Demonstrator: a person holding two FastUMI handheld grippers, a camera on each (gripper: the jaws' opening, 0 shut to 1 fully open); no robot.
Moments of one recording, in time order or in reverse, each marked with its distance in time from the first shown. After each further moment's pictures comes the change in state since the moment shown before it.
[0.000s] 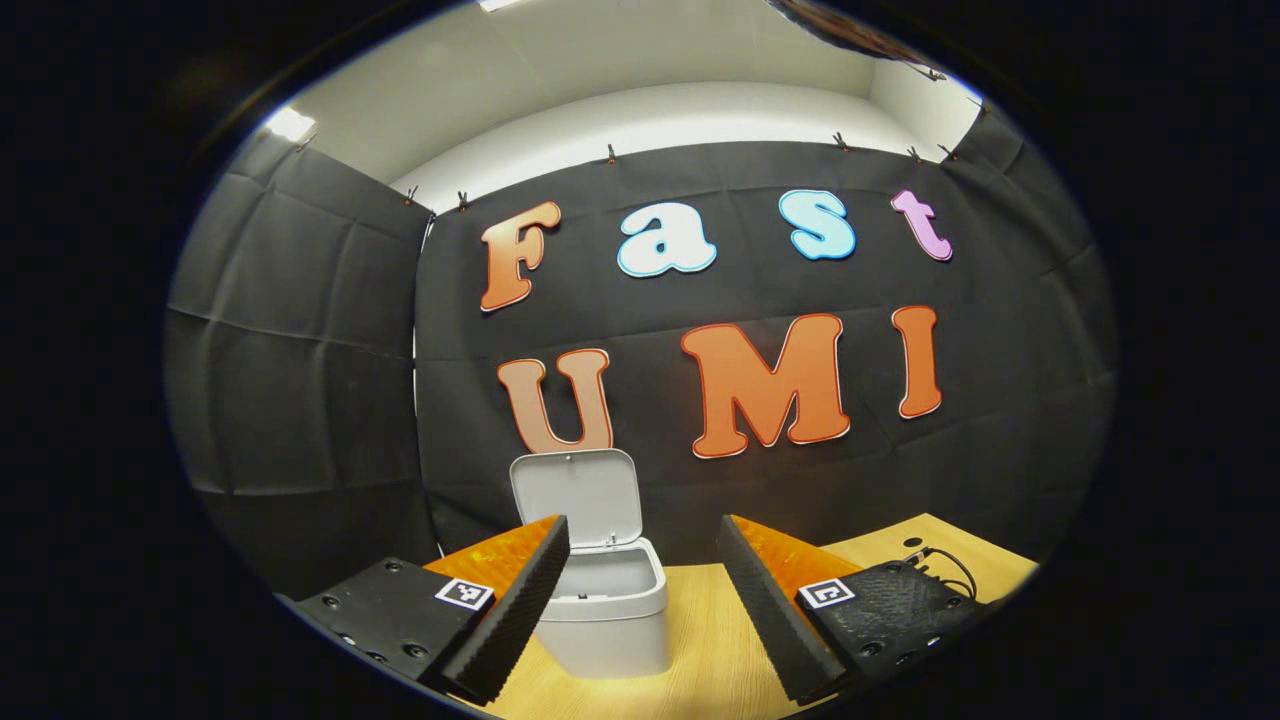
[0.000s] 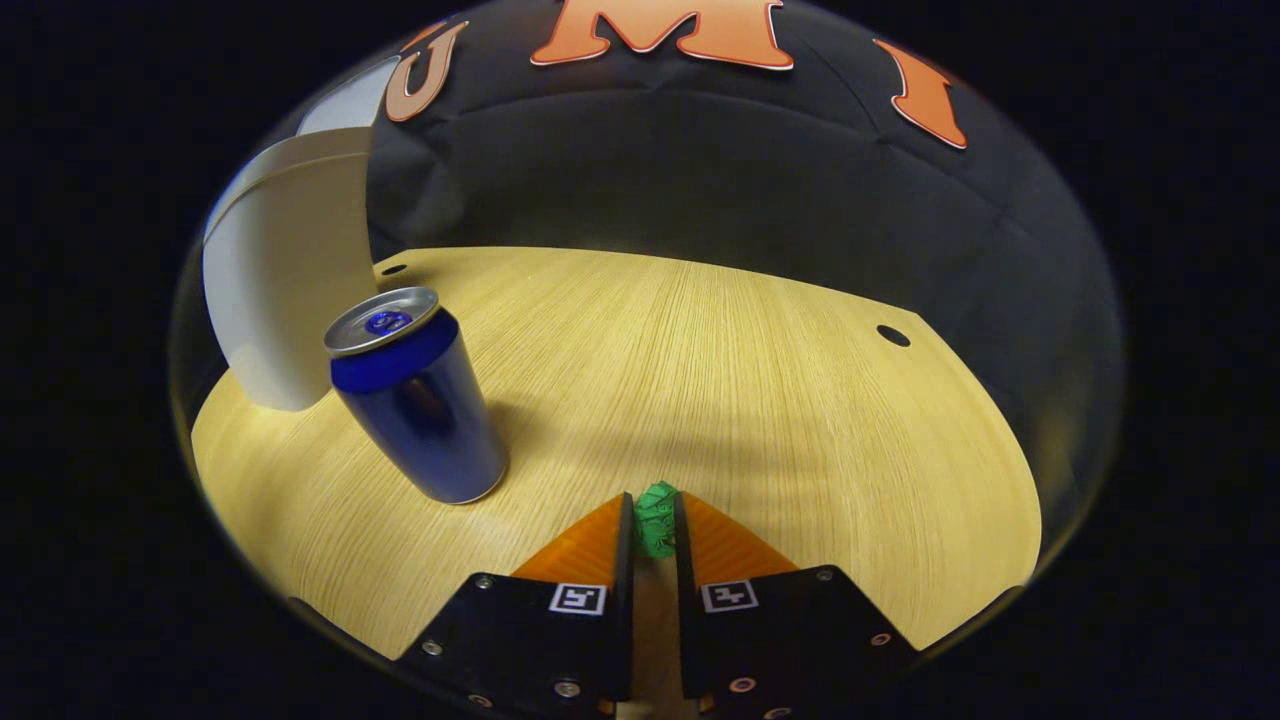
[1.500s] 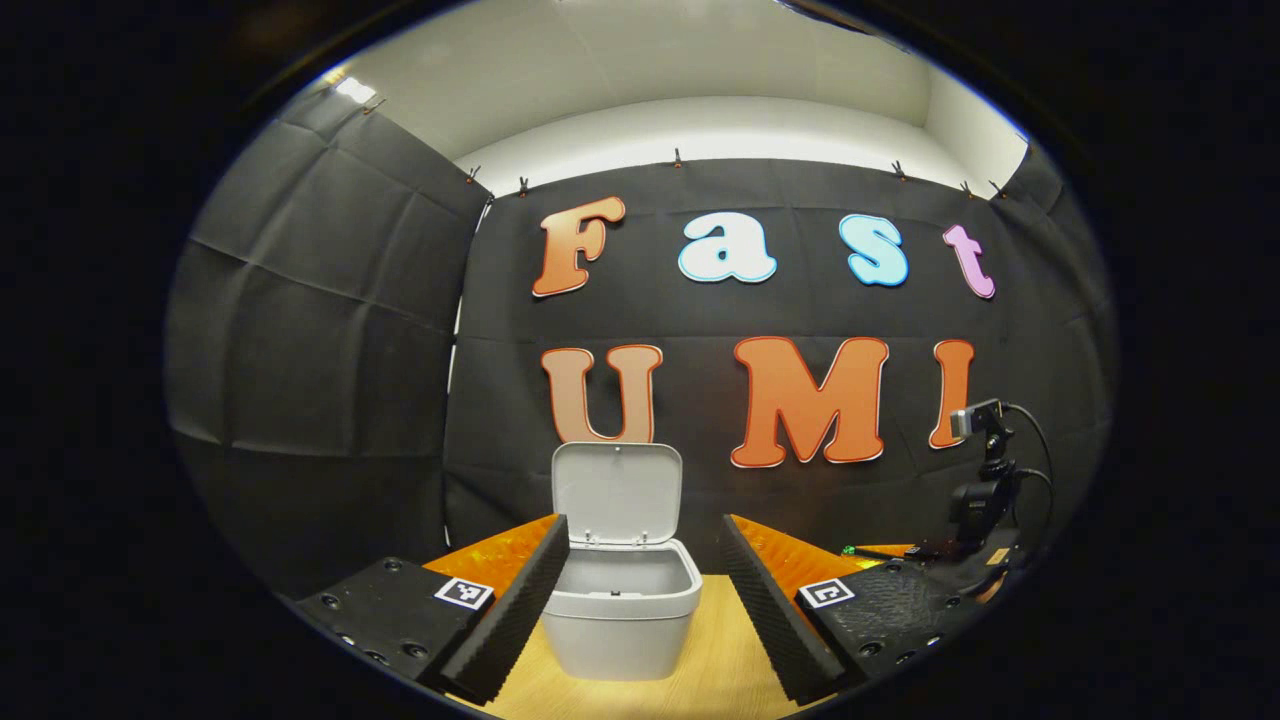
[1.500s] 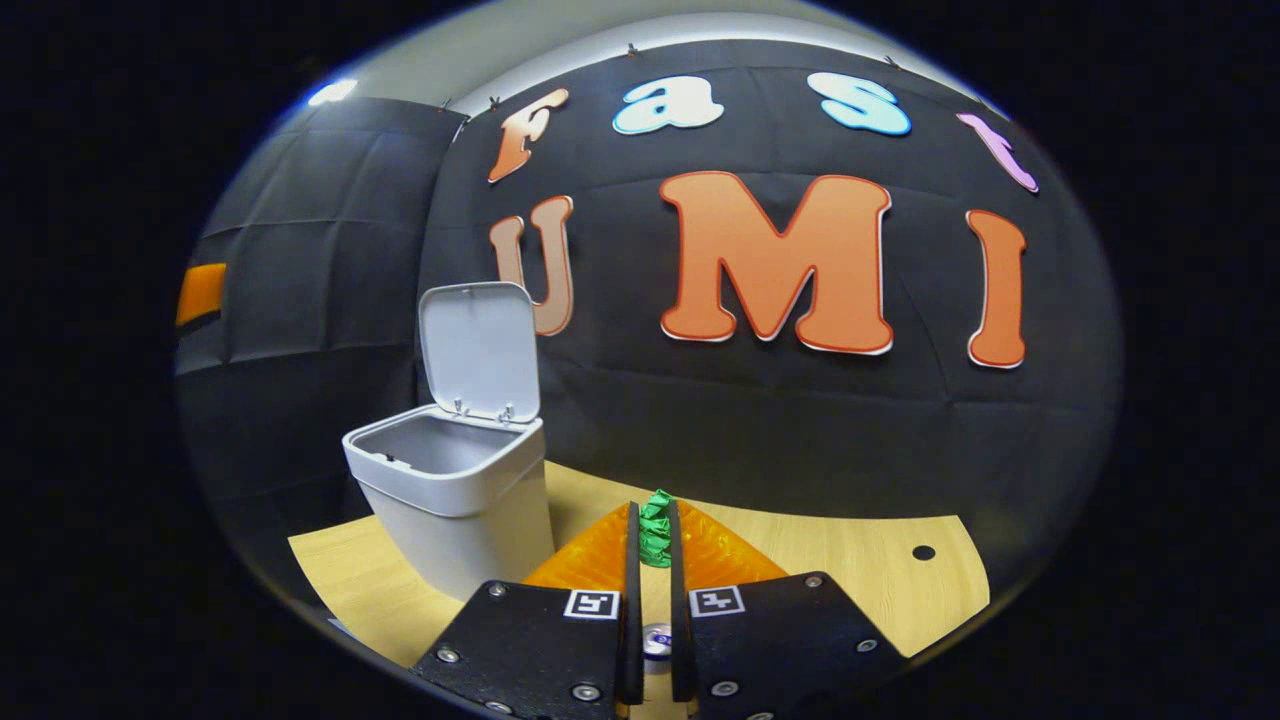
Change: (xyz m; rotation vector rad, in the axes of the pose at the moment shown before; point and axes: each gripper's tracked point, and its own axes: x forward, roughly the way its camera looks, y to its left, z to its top) left arm -0.004 0.074 -0.030 -0.124 -0.032 0.104; right arm -0.190 0.119 0.264 -0.057 -0.545 0.267
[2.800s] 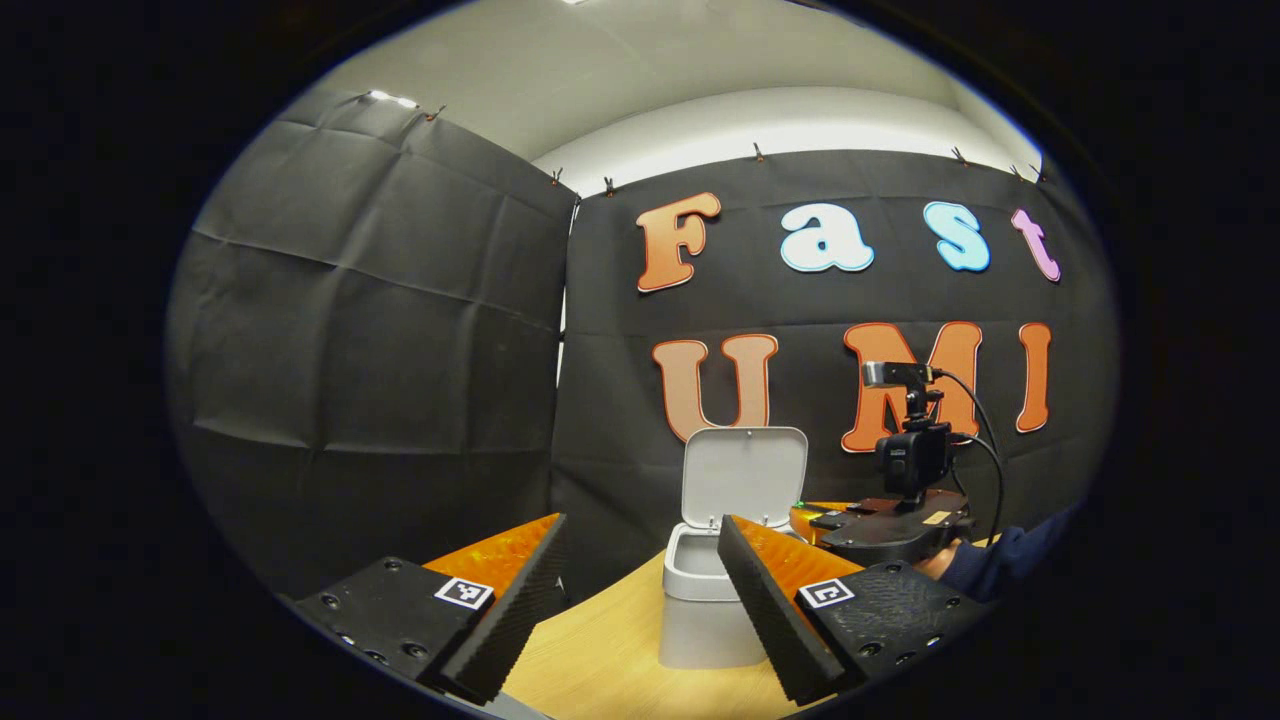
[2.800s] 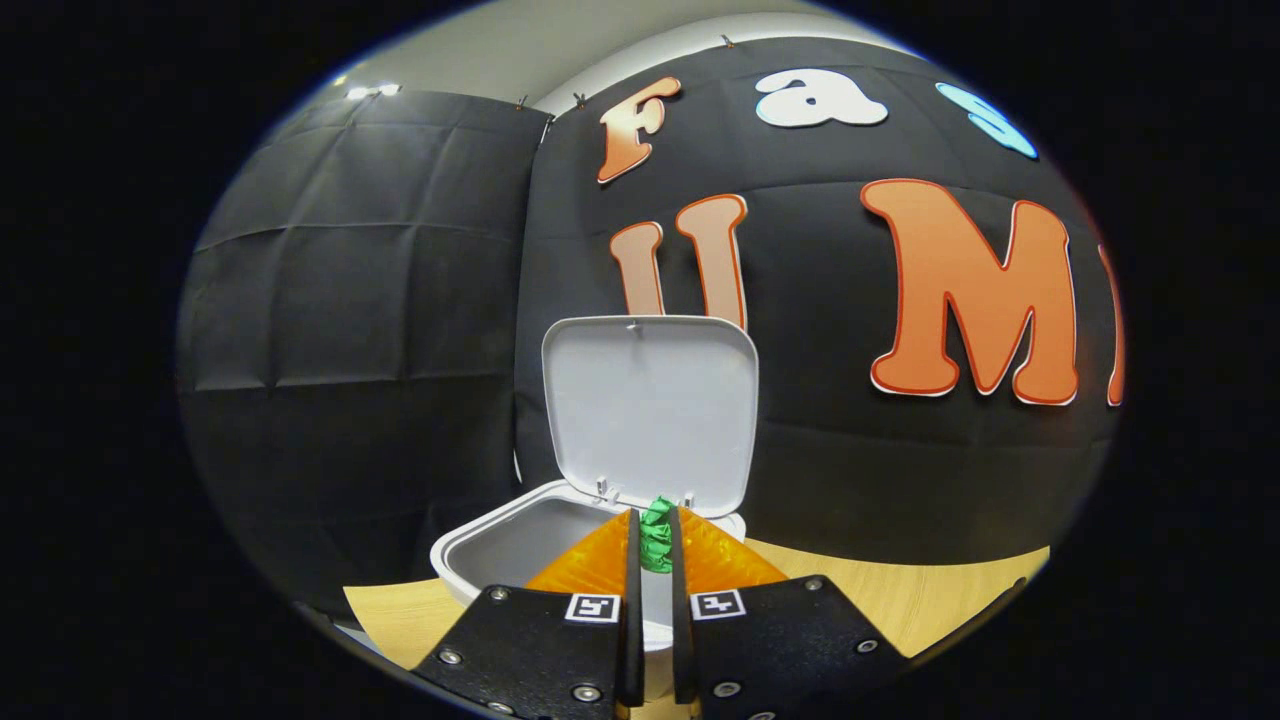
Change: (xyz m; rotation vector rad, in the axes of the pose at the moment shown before) left arm -0.035 0.116 -0.016 0.030 0.021 0.245; right arm 0.124 0.180 0.053 -0.015 -0.053 0.252
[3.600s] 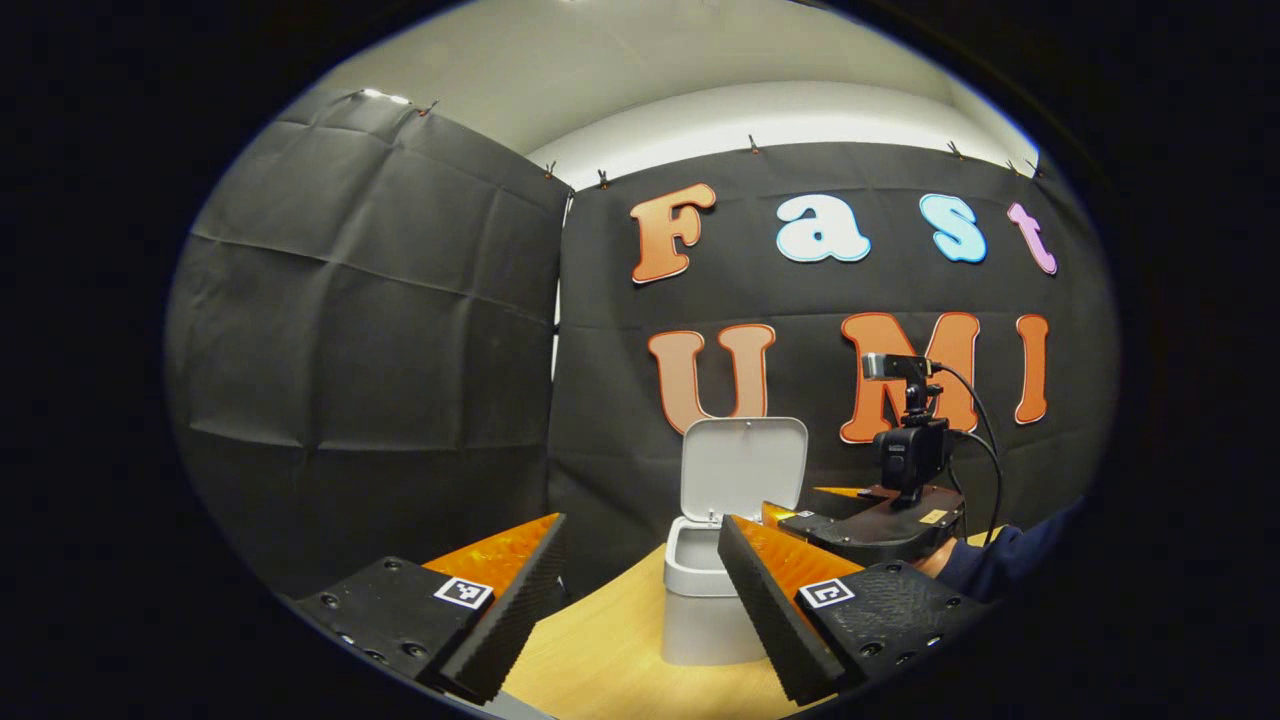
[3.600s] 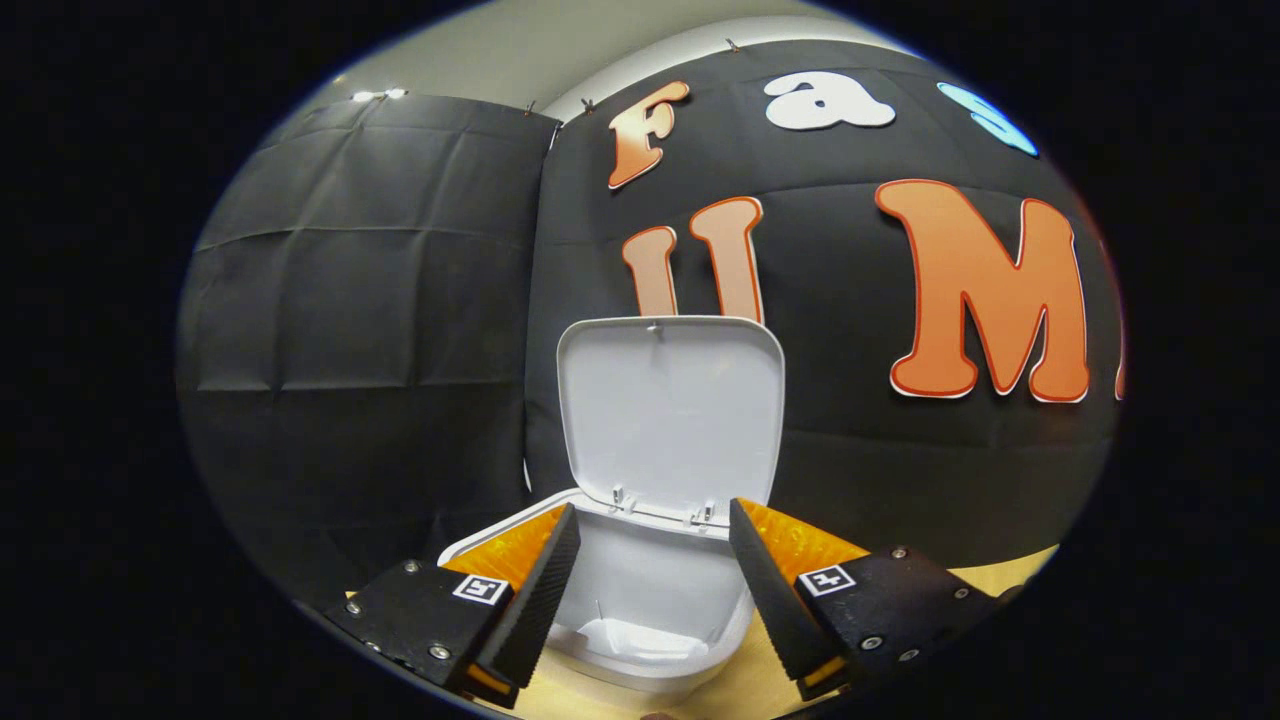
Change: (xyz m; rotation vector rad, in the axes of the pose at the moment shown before) left arm 0.007 -0.014 -0.012 0.003 0.028 -0.044; right arm -0.009 0.000 0.009 0.018 -0.062 0.008
